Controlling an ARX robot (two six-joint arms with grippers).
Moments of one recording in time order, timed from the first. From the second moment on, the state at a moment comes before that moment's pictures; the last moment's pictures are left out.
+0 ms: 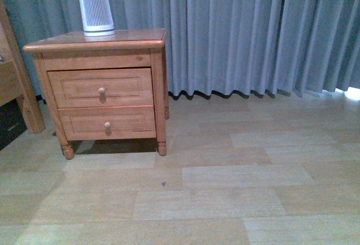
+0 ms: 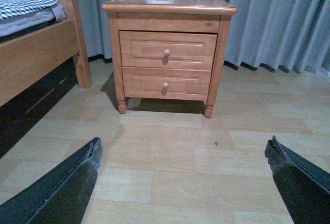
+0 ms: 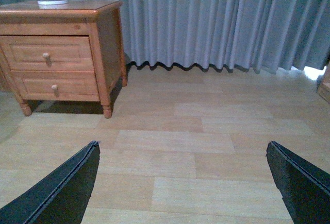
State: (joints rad) left arm 0.00 0.00 0.01 0.00 0.00 -0.01; right arm 0.00 0.00 0.01 0.00 0.00 0.00
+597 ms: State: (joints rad) left arm 0.00 0.00 0.01 0.00 0.00 -0.01; right arm 0.00 0.00 0.01 0.00 0.00 0.00
